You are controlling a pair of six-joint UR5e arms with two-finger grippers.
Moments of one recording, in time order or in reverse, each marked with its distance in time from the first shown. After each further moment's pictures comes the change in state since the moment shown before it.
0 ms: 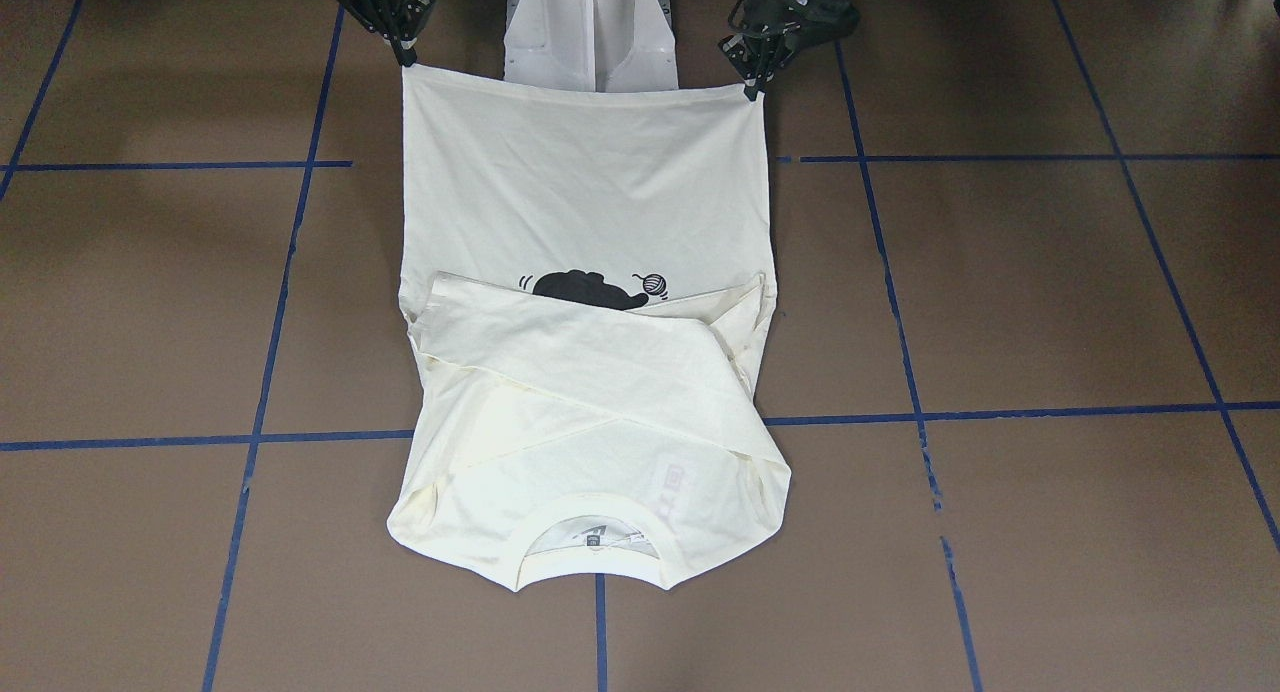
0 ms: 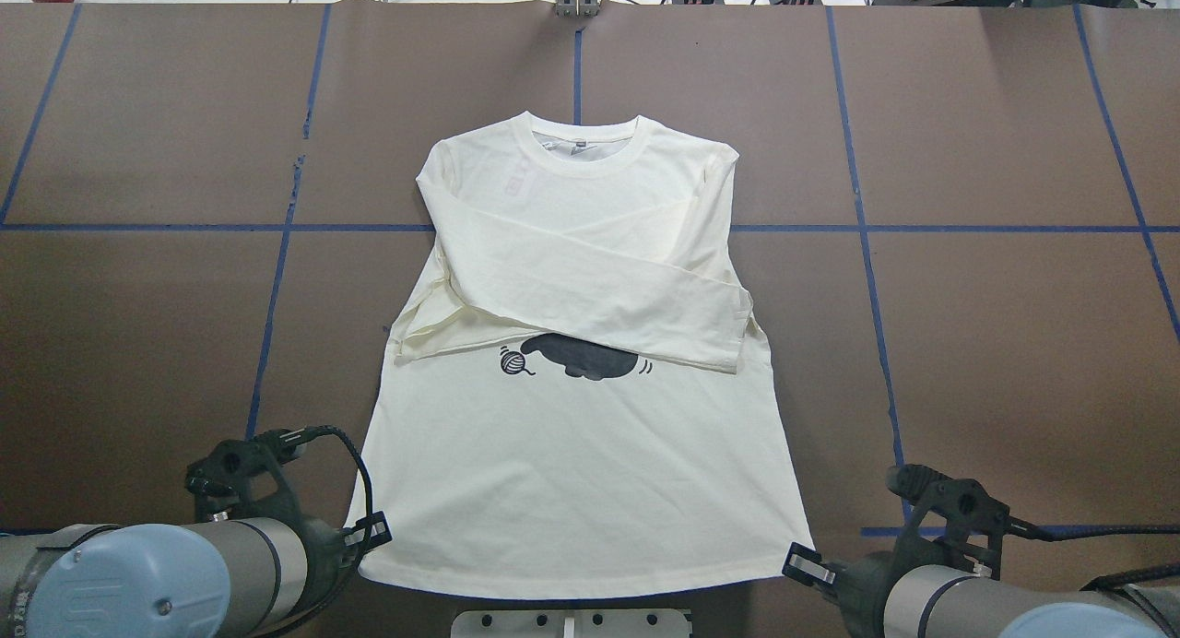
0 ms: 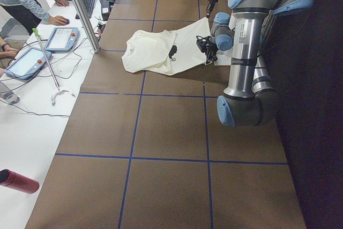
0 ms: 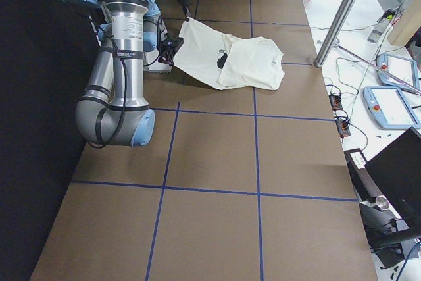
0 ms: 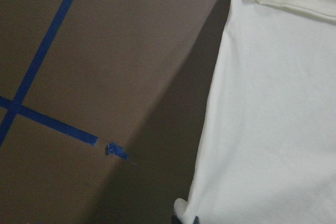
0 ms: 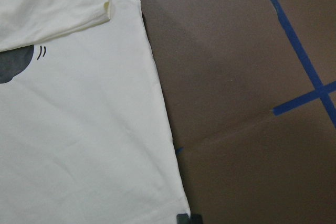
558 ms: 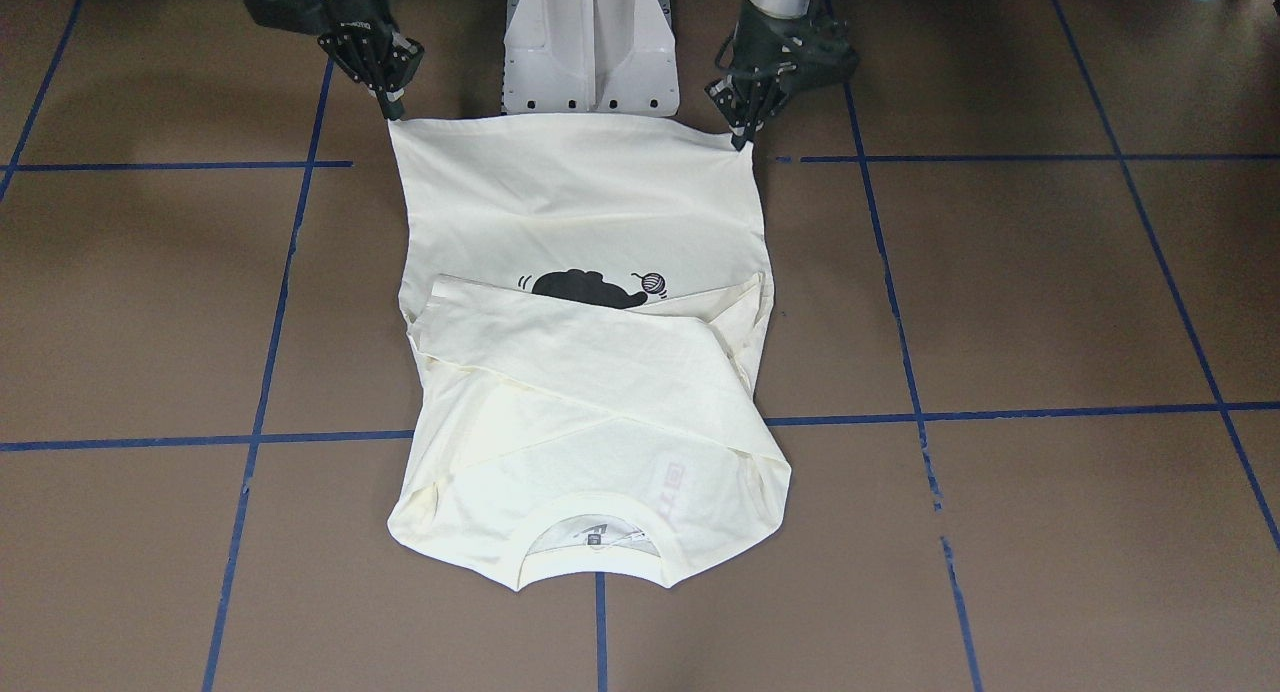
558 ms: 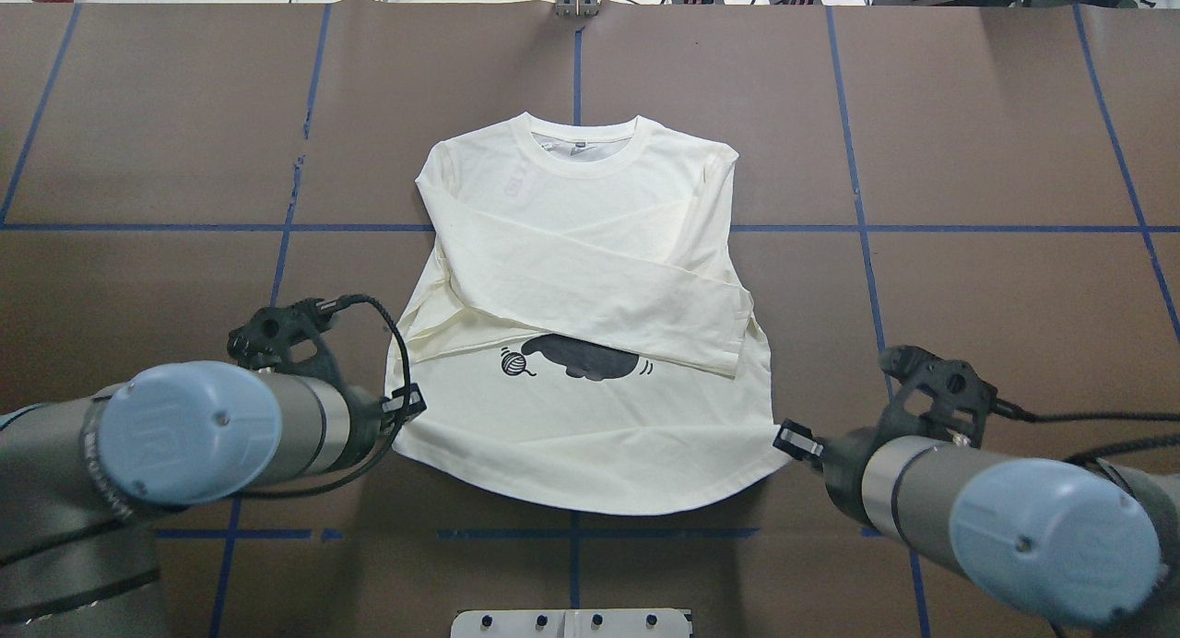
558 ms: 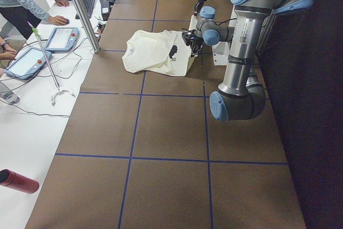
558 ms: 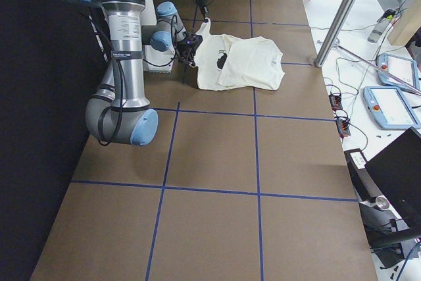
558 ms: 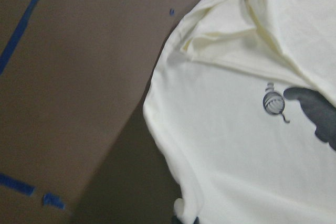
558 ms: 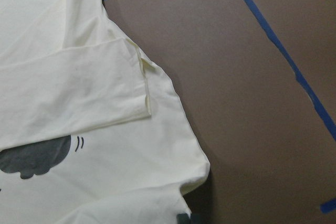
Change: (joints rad) left arm -0.255 -0.170 0.182 -0.016 -0.069 0.168; right arm 0.267 0.136 -0.133 -0.002 0.065 -0.166
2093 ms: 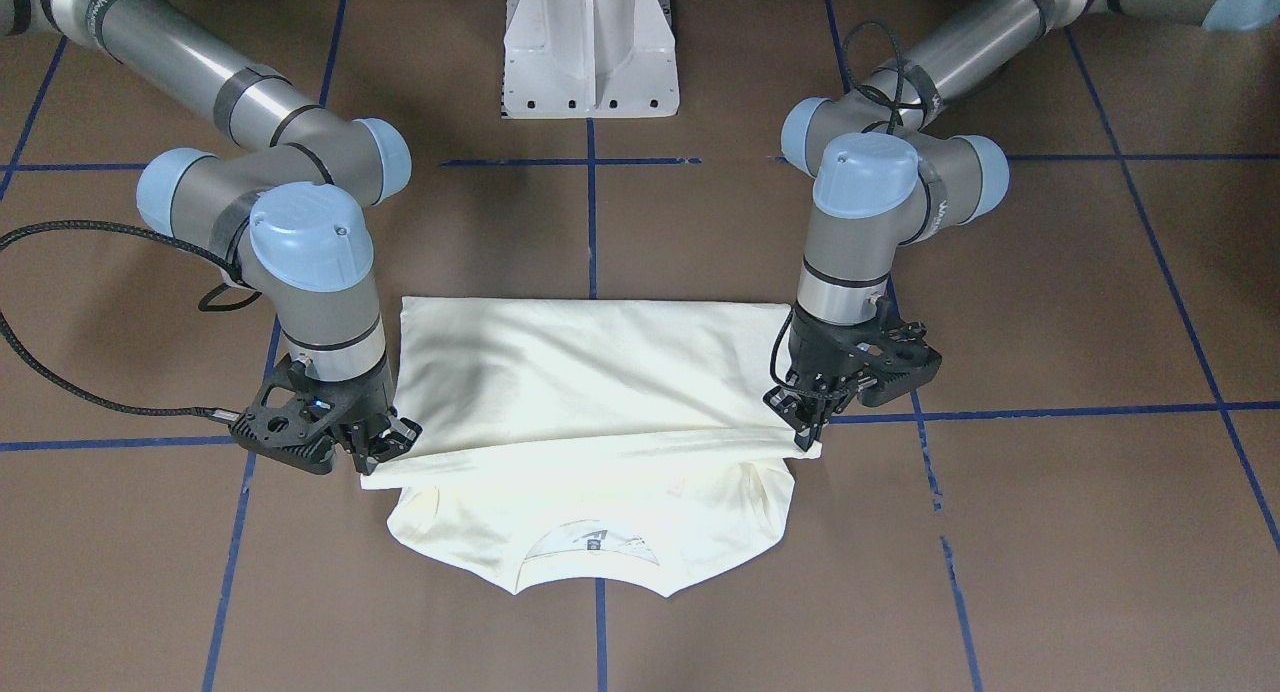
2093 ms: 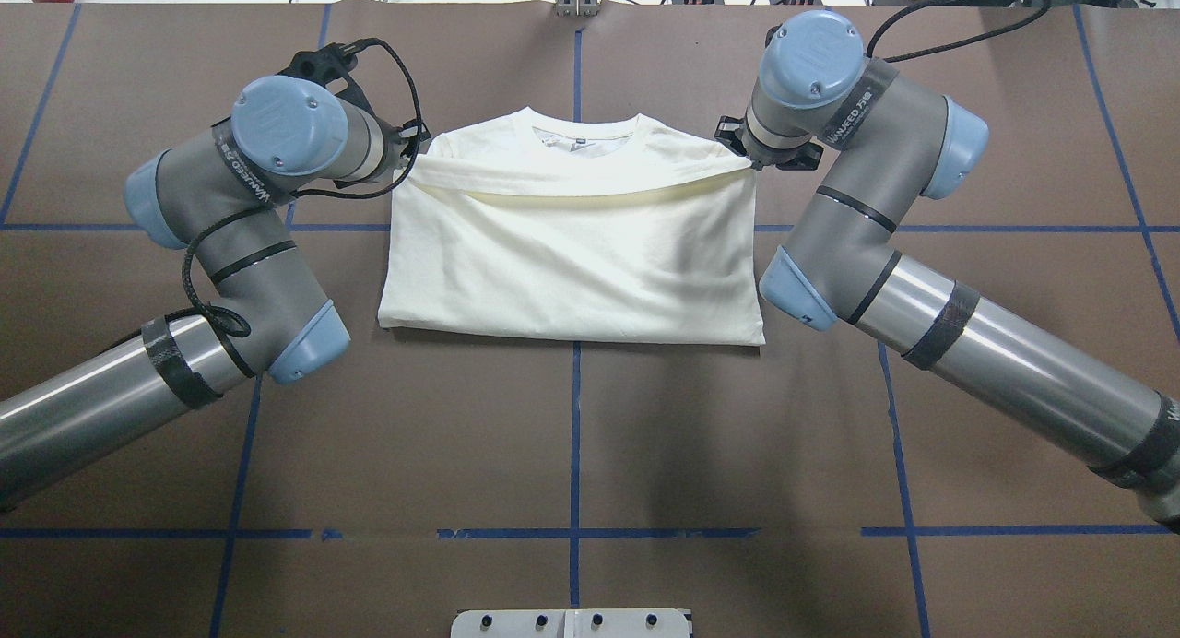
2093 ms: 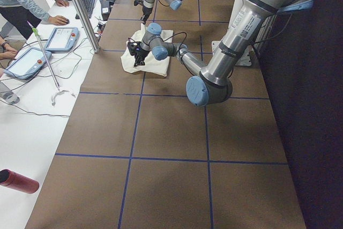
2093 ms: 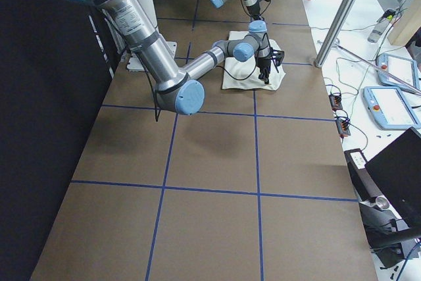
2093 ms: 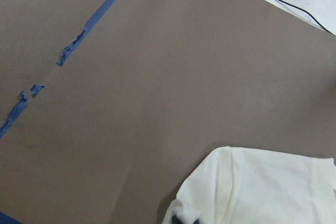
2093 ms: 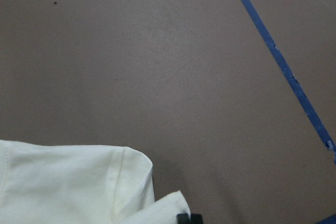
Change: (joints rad) left arm -0.365 -0.277 0.691 -0.469 -0.007 0.165; right arm 0.523 0.554 -0.939 0.205 0.290 -0.489
